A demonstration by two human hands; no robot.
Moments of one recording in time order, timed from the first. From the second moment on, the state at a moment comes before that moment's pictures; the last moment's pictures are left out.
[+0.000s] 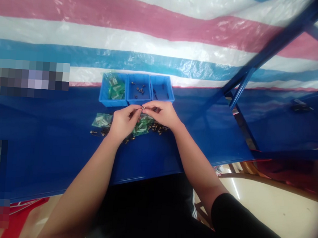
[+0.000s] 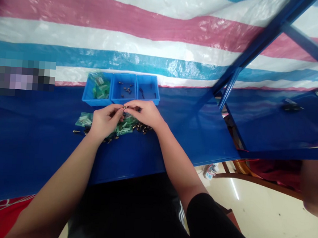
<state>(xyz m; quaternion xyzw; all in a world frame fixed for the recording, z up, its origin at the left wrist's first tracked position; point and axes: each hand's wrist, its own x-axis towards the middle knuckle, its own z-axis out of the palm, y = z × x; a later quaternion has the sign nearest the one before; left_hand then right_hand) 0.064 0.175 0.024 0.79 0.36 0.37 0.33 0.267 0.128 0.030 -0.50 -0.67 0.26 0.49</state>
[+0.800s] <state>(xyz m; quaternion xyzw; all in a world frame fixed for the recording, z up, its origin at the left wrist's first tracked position) 0.063 0.178 0.016 0.80 0.36 0.36 0.32 0.267 0.127 0.033 -0.48 -0.70 0.25 0.47</state>
